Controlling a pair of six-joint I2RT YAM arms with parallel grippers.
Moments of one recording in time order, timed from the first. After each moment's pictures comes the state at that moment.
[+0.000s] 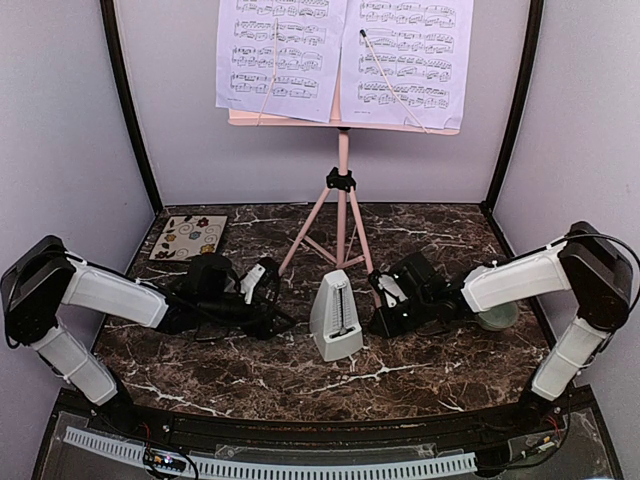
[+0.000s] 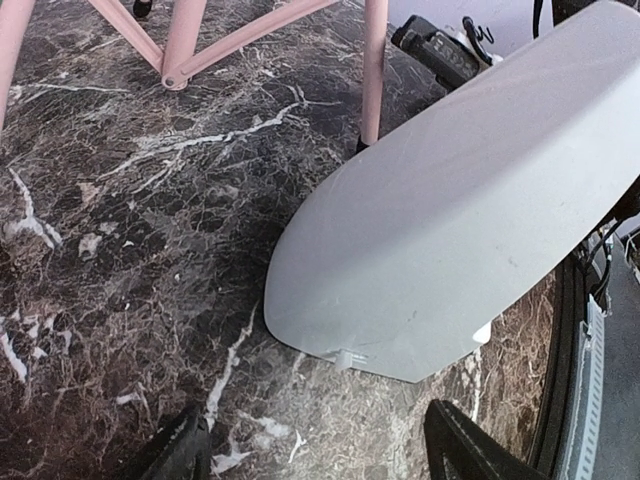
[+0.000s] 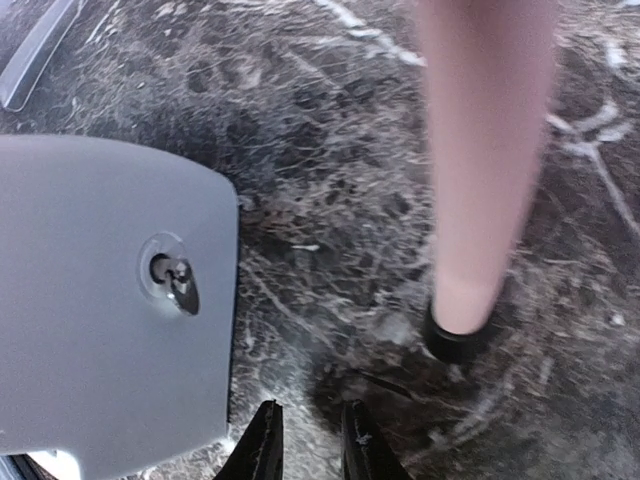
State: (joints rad) left arm -0.72 1.54 0.59 0.36 0.43 -0.21; right arm 0.81 1.64 0.78 -0.10 -0.12 0.38
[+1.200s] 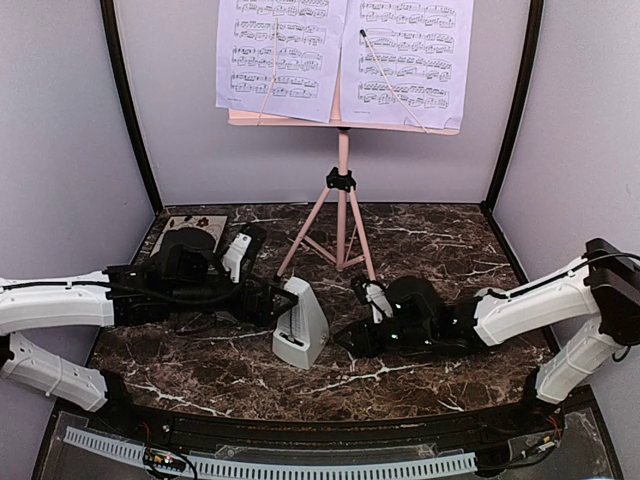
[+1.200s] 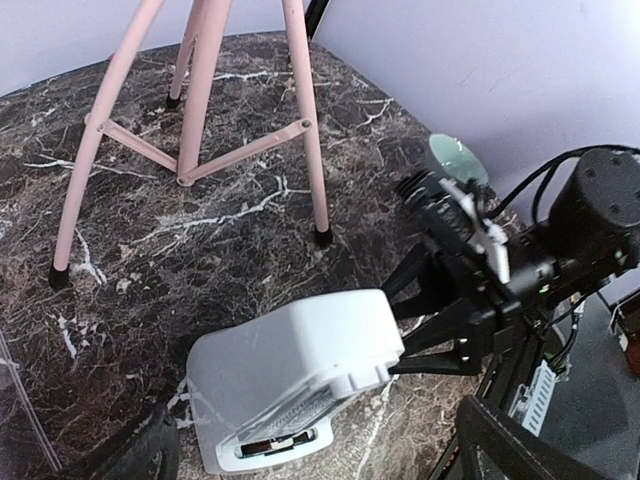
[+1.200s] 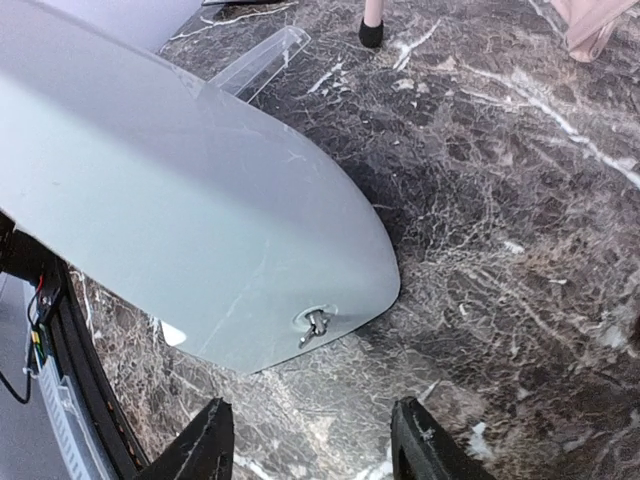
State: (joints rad) left arm -0.93 1.11 0.75 -0.11 0.06 -0.40; right arm 1.07 1.54 0.65 0.27 -0.04 0.55
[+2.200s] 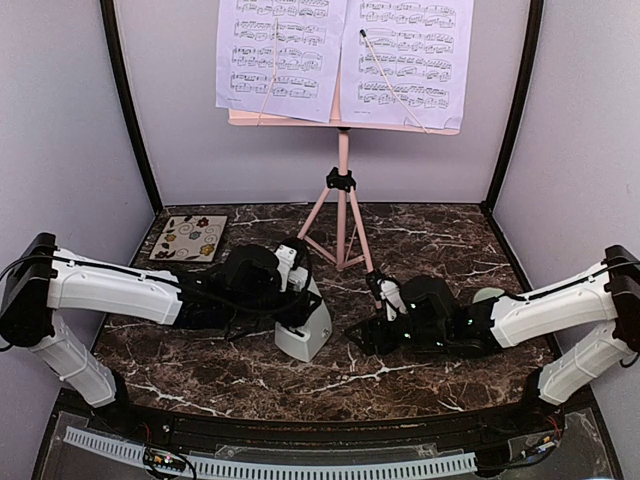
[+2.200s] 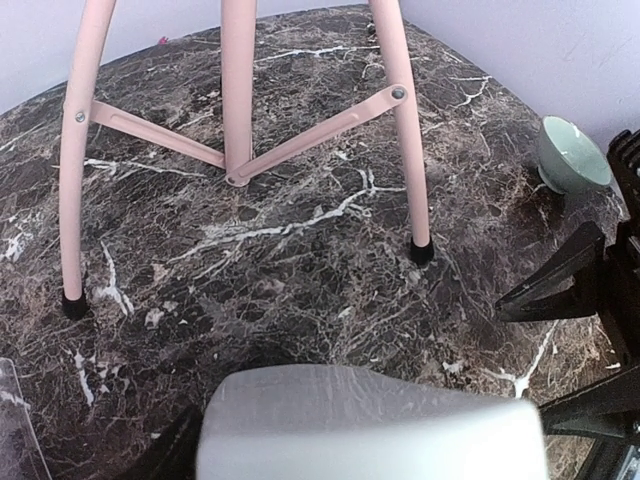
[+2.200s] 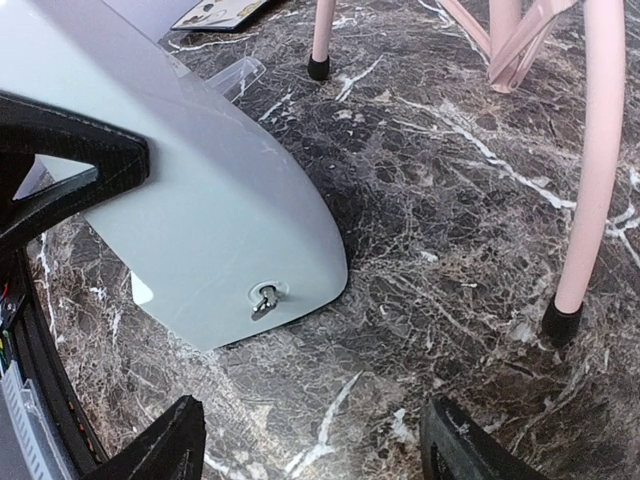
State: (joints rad) left arm -1.02 1.53 0.88 0.06 -0.23 -0.34; right arm 1.06 1.41 0.59 0.22 0.09 0.48
